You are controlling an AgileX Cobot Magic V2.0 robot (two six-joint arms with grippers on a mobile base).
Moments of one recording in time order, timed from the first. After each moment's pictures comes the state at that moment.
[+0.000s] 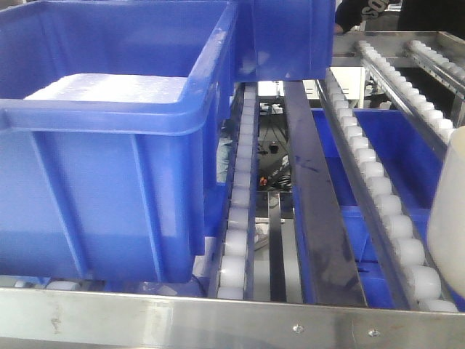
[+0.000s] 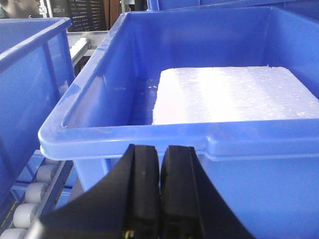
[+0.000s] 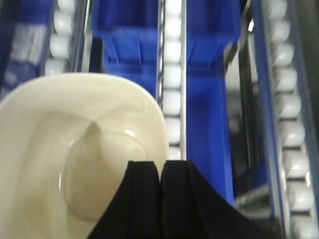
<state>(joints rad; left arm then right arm) -0.13 -0.01 0.01 -0.07 0.08 0.10 -0.14 0.67 -0.50 0.07 0.51 -0.08</state>
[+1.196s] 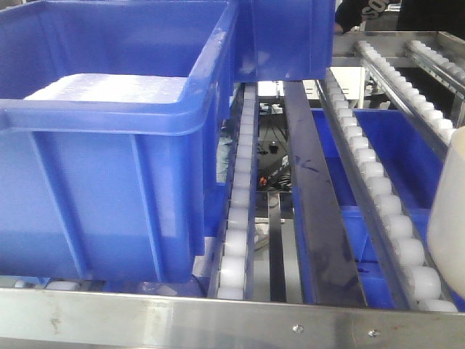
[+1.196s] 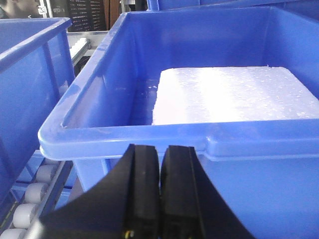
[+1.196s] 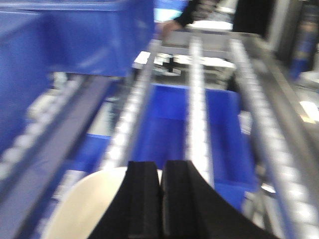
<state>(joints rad) -0.13 -0.01 0.01 -0.07 0.08 0.10 0.07 0.23 -0.12 0.08 -0.01 -0.07</state>
